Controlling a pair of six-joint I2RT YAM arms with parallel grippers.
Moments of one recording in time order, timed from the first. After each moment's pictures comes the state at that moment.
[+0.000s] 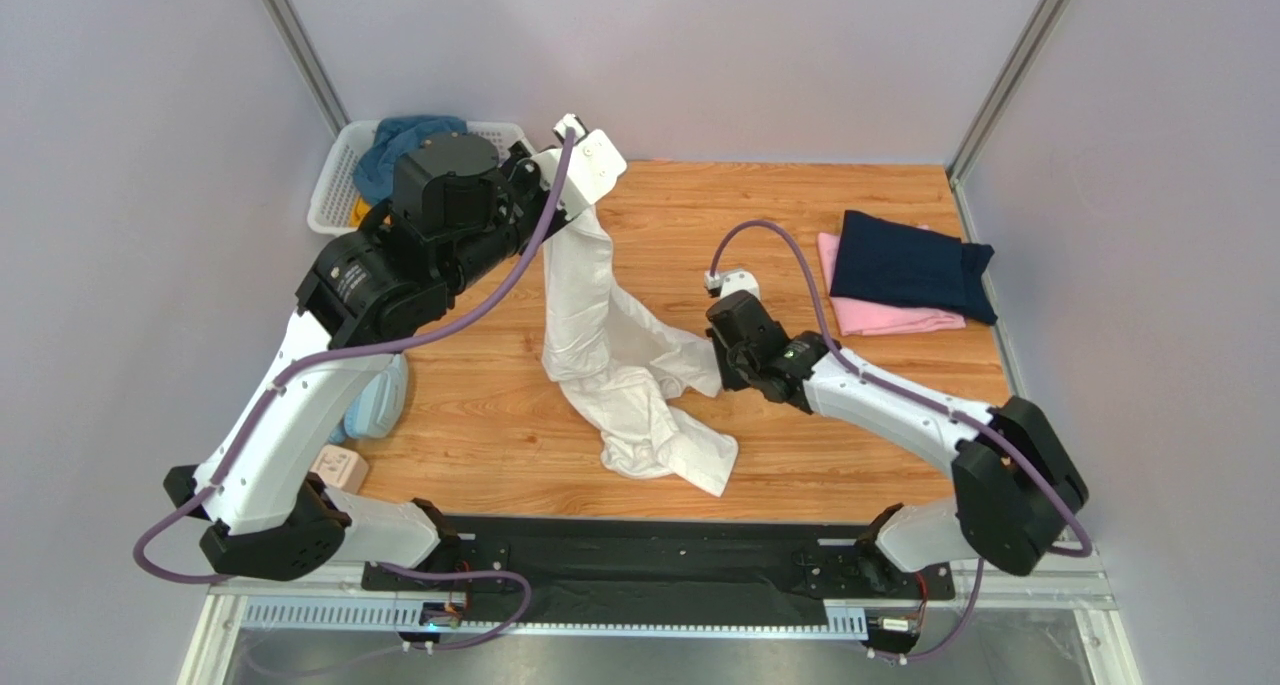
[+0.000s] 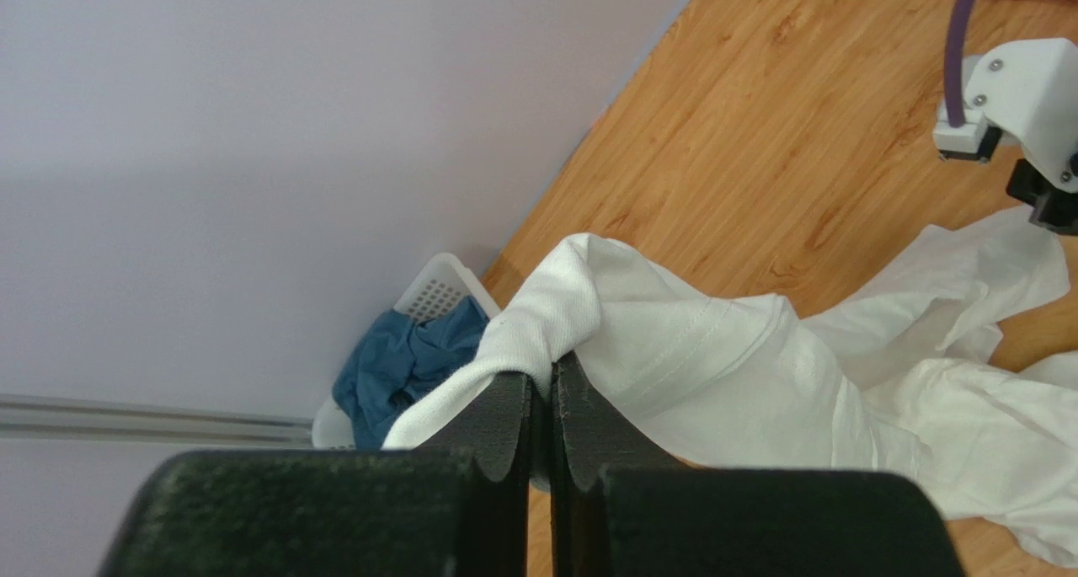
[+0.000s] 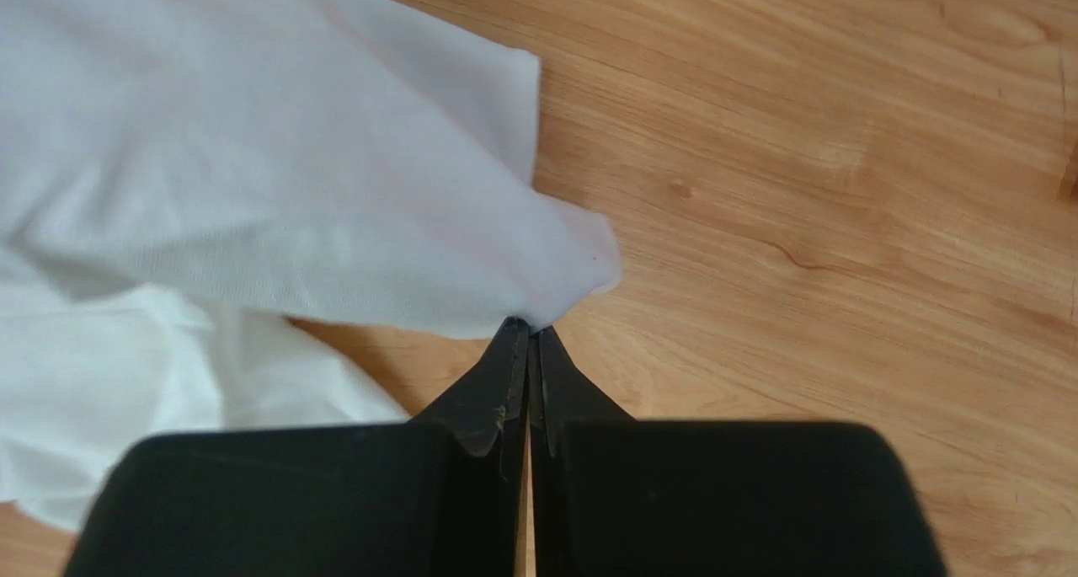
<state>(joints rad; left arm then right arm) -0.78 1.33 1.94 -0.88 -0.25 0.58 0.75 1.37 0.89 -0.39 0.30 0.33</state>
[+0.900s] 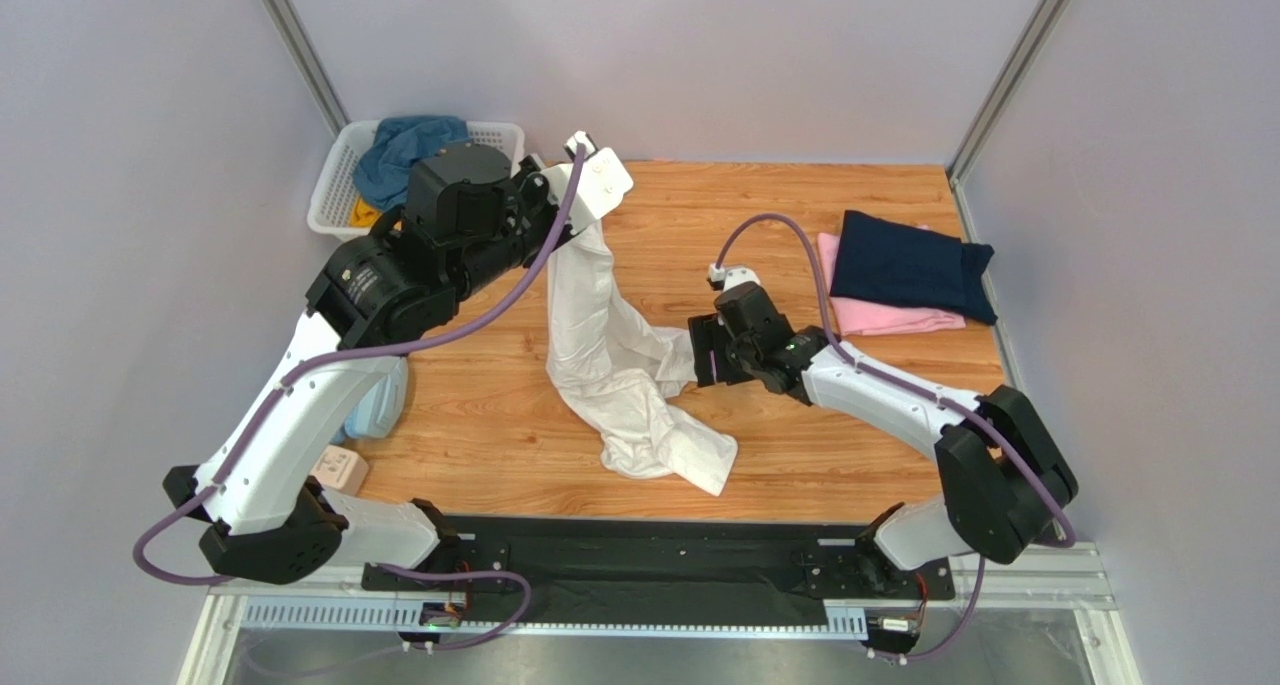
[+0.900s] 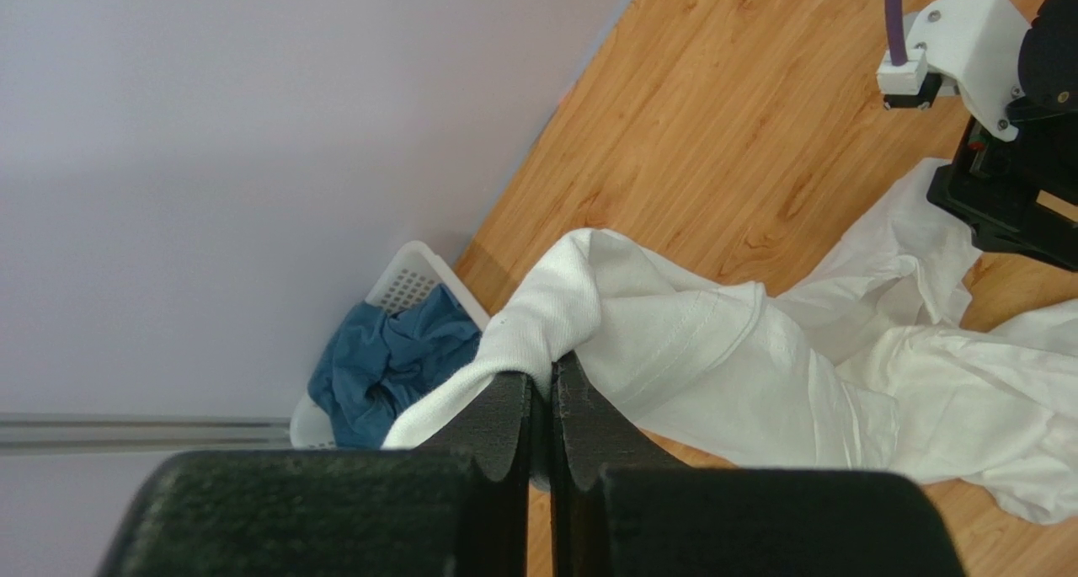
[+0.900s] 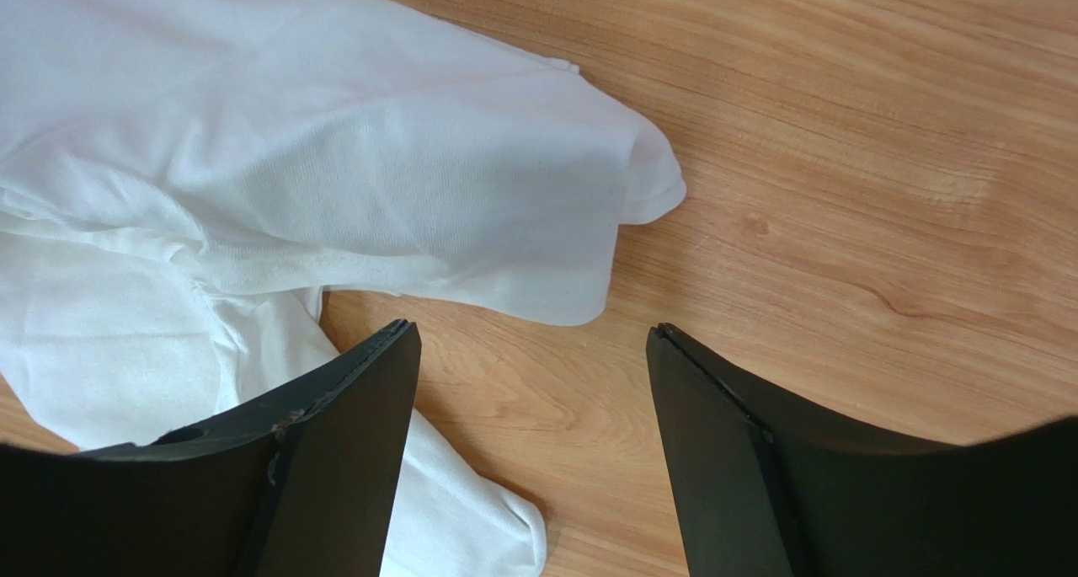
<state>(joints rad) -0.78 1.32 1.88 -0.90 -0.21 0.58 0.67 1.44 0.87 -0.29 0.14 0.37</state>
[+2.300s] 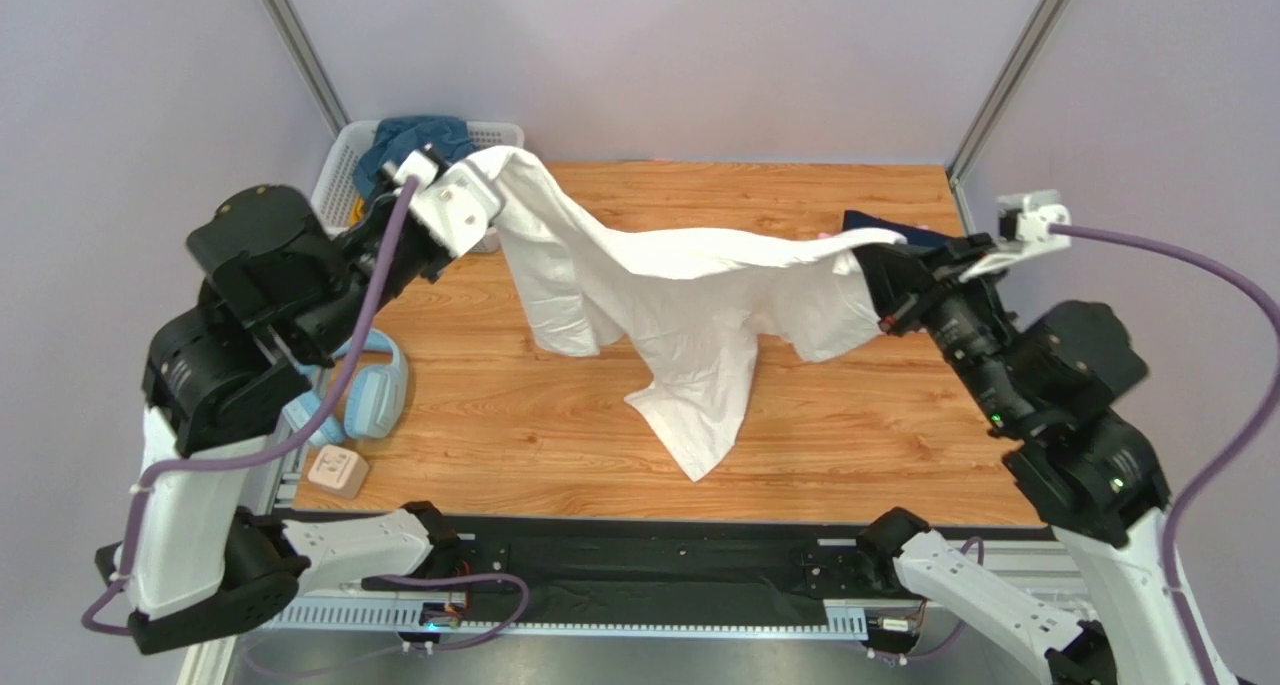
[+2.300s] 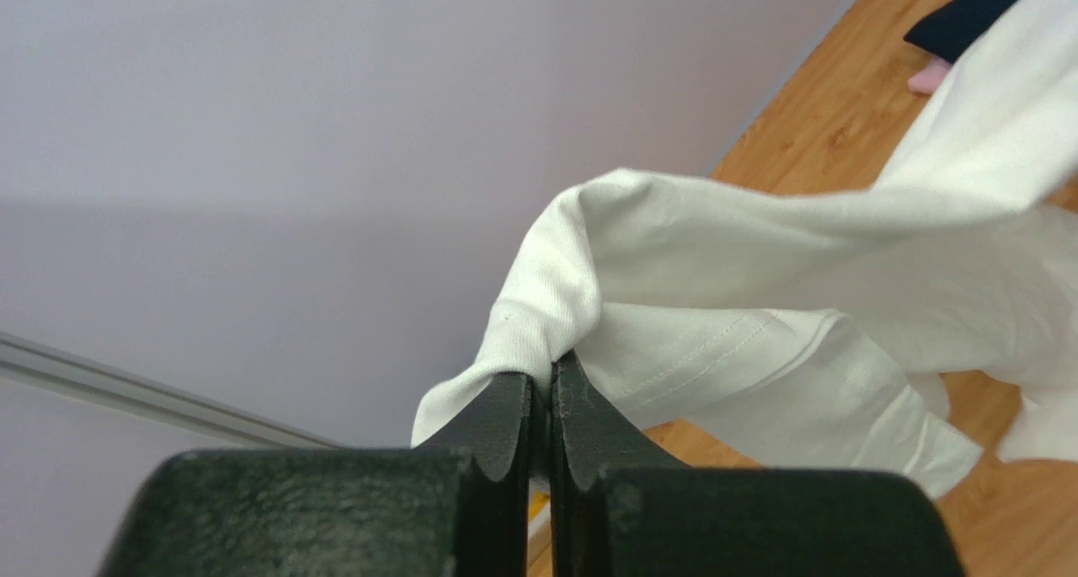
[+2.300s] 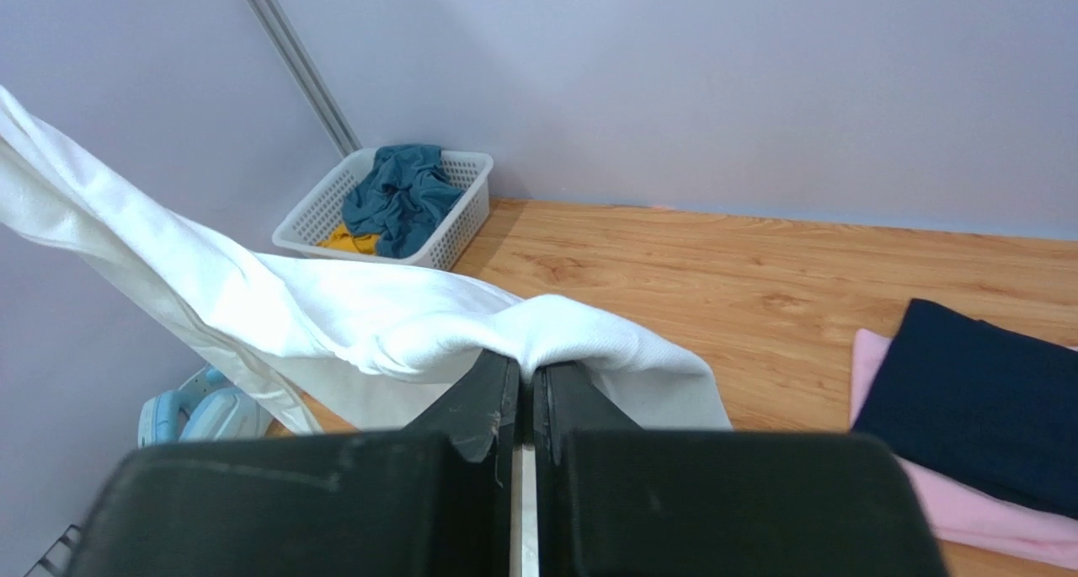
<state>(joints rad) -0.79 1.12 1.98 -0.88 -0.21 0.68 0.59 0.75 1.36 -0.53 0.17 0.26</state>
